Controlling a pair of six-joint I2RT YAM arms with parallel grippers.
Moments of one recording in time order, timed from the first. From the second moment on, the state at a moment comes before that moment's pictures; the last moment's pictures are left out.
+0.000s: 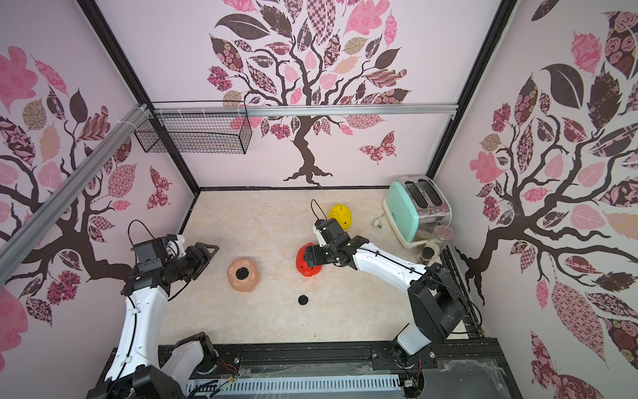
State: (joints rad) left arm 0.37 0.94 0.77 -0.66 0.58 -0.52; right arm 0.67 1.56 1.06 -0.39 -0.16 0.43
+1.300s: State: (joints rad) left arm 0.37 0.95 0.77 -0.66 0.58 -0.52; right arm 0.63 1.56 0.98 -0.29 -0.21 0.48
